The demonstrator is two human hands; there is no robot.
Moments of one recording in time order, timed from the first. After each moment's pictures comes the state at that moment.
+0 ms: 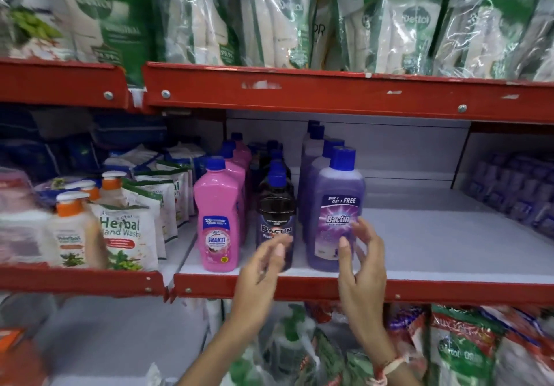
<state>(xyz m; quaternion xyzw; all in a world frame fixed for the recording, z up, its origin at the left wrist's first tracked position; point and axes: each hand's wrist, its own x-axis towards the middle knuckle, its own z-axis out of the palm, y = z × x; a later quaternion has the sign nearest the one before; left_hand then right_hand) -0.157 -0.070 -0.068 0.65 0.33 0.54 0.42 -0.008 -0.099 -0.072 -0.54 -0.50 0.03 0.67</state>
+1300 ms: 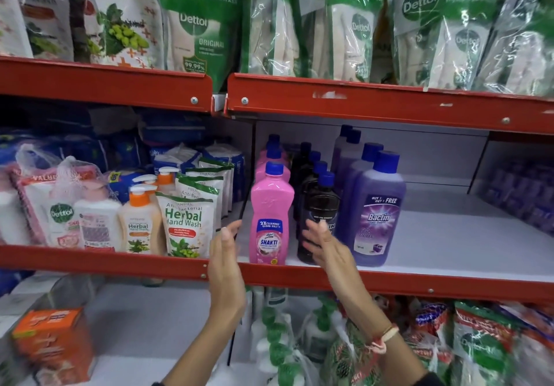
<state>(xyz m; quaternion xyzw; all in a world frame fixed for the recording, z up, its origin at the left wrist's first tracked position) -0.267 -0.059 -0.068 0.51 0.37 0.67 0.41 -0.096 -0.078 -0.058 -0.51 -0.53 0.35 0.57</state>
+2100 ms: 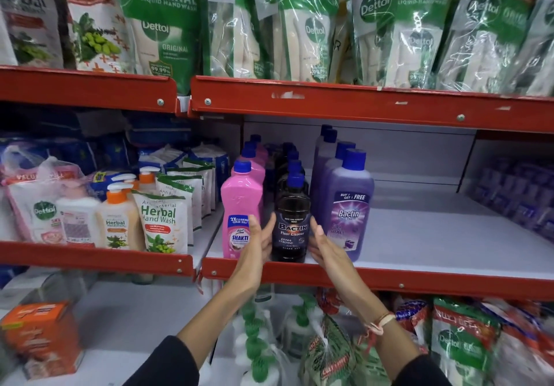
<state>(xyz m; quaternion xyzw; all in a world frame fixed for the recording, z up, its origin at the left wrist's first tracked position) -0.194 -0.071 -0.043 0.60 0.37 0.47 0.54 -0.031 -0.087 -0.065 -0.51 -0.58 0.37 0.52</state>
